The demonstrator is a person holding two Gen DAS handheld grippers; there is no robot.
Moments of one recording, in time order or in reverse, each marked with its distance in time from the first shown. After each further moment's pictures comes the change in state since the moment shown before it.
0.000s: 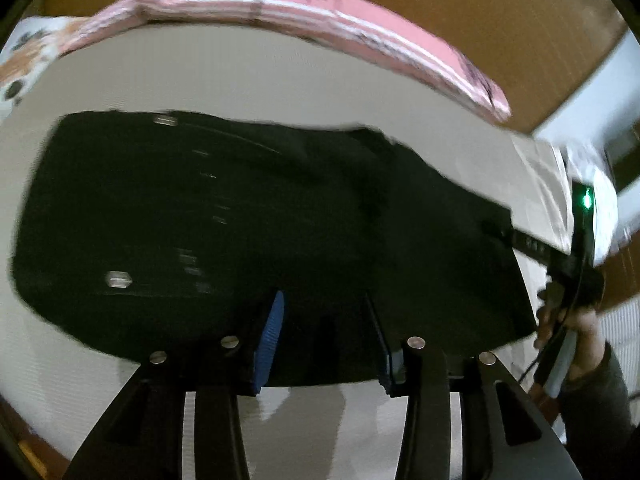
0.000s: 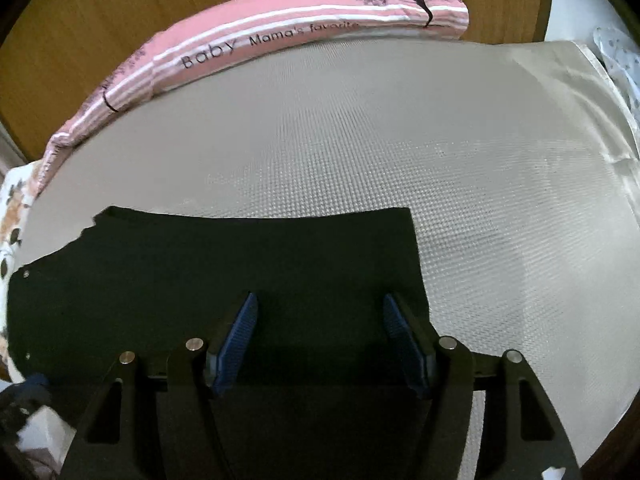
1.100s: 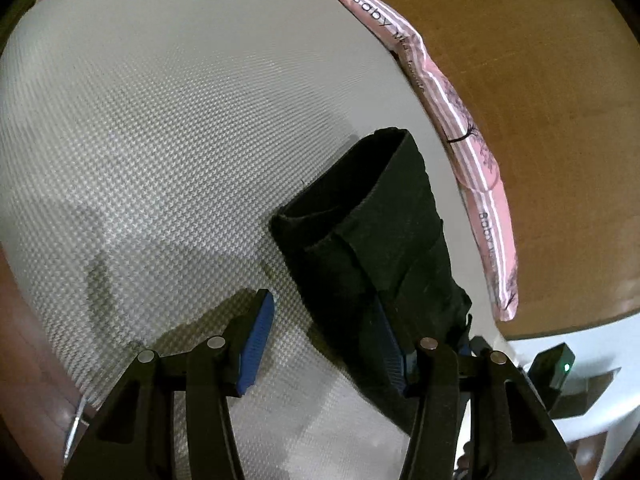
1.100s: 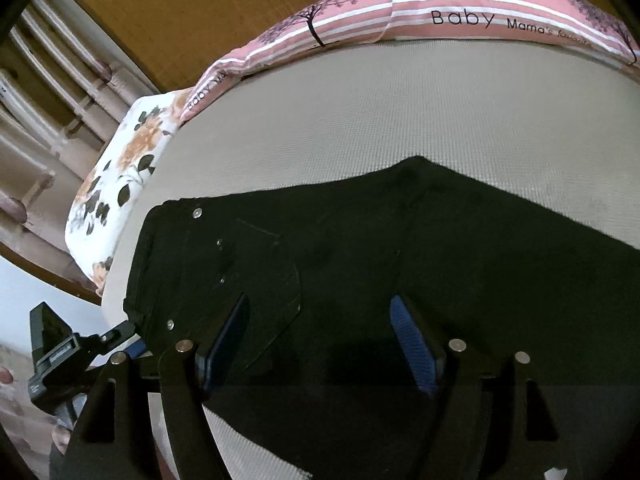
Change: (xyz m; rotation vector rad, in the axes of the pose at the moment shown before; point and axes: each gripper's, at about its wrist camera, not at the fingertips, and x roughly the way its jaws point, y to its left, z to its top) left arm -0.052 0.202 -0.061 -0.763 -0.193 -0.146; right arm -0.012 0.192 -0.037 -0.223 0.118 0.465
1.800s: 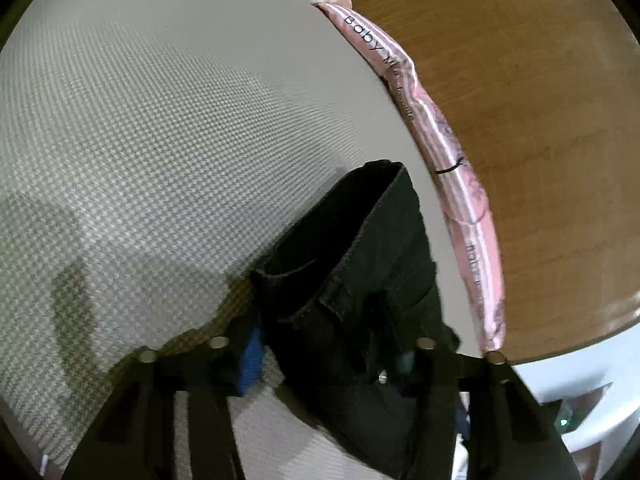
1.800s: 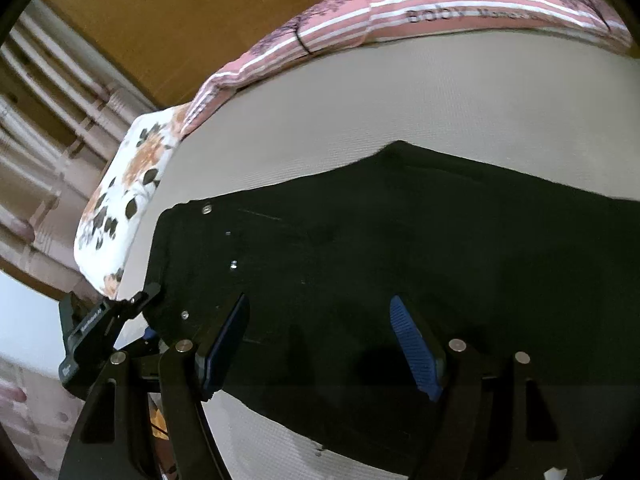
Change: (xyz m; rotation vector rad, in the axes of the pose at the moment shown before) left arm 0.027 0.000 0.018 0.002 -0.112 -0.056; right arm -0.018 -0.012 -0.017 0.085 -0.037 0.021
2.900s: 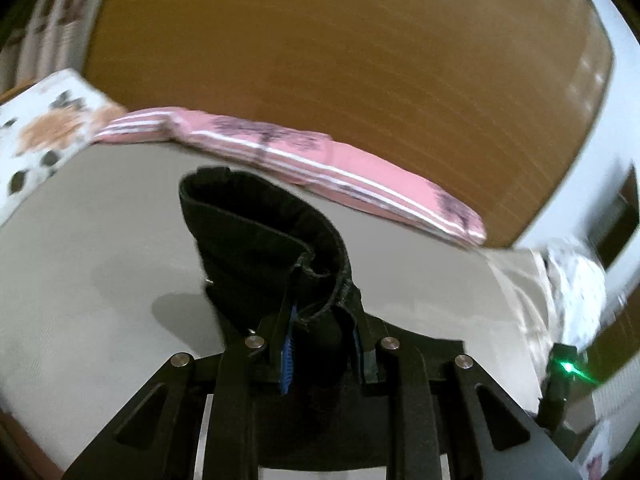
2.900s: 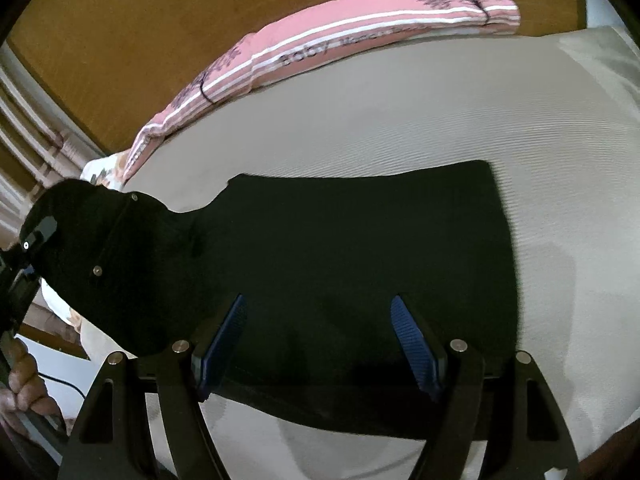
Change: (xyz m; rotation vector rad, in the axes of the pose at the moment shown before) left arm -0.016 -0.259 -0.094 0.736 -0.038 -0.040; right arm -0.095 -0.102 -0.030 0.112 -0.116 -0.171
